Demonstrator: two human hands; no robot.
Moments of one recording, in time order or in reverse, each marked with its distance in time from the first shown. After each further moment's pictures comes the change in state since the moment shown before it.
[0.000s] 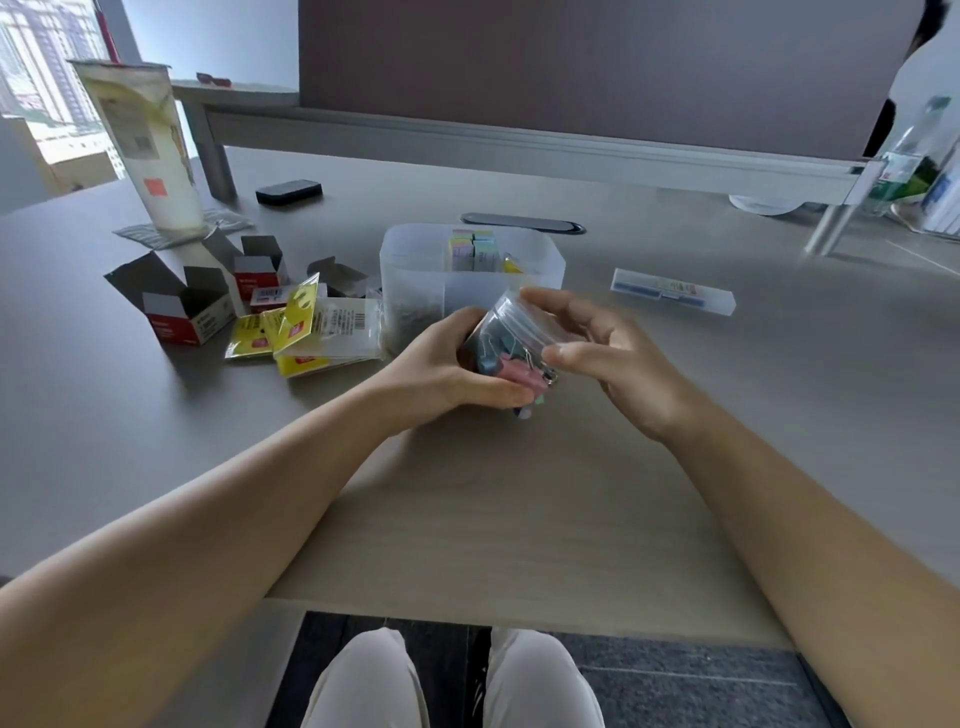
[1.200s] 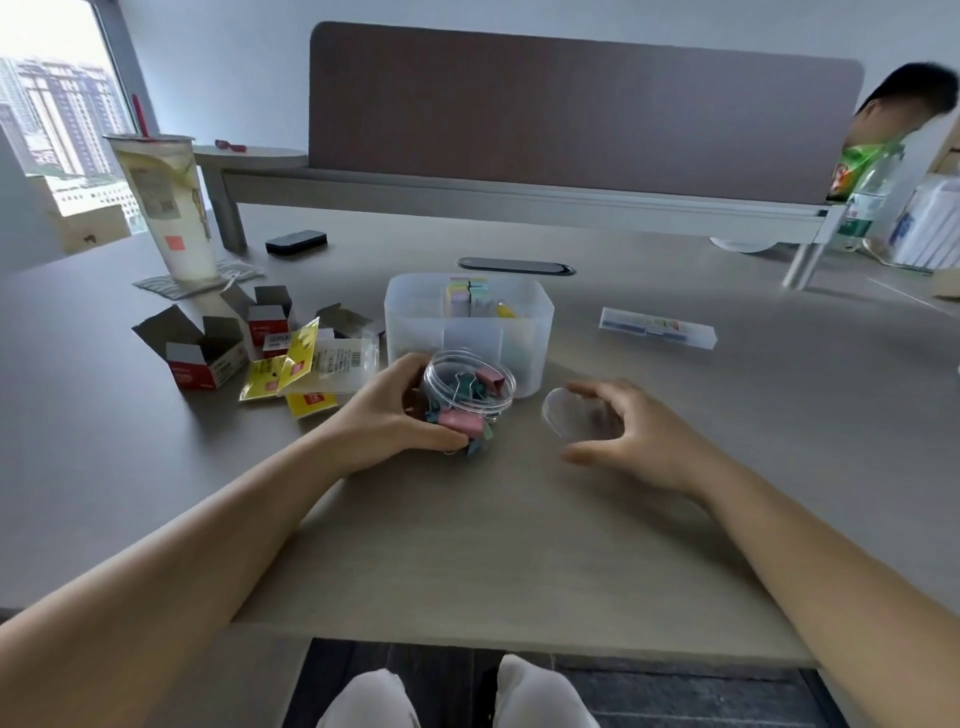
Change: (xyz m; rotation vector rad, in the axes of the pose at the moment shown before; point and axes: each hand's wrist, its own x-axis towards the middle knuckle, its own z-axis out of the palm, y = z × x) left_hand -0.017 -0.013 -0.030 0.088 0.092 -0.041; right_hand -0.025 0.016 -0.021 -0.581 0.087 0.187
